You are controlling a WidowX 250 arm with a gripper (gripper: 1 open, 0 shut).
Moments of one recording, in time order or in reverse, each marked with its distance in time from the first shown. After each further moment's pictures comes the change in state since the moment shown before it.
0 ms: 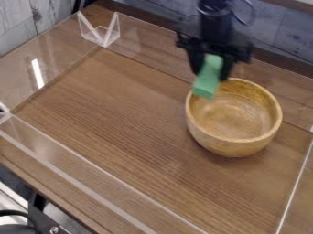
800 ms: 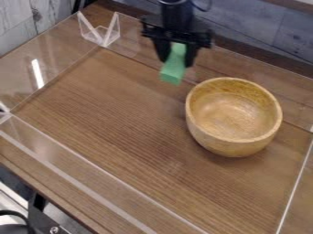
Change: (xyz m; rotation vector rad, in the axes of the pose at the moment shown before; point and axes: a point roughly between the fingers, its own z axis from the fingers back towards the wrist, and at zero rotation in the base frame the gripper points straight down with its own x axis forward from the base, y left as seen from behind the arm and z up) arm 0.013 0.055 0.003 0.016 -0.034 0.067
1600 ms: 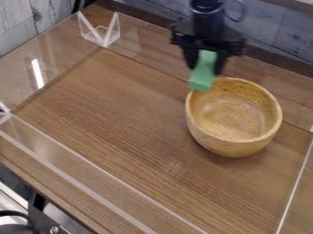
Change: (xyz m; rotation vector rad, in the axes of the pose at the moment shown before) arm 0.002 -0.053 -0.007 -0.022 -0.024 -0.025
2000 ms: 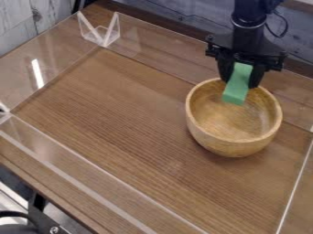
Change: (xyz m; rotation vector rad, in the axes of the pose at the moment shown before) arm 0.001 -0.018 -0.008 -0.002 0.009 0.012
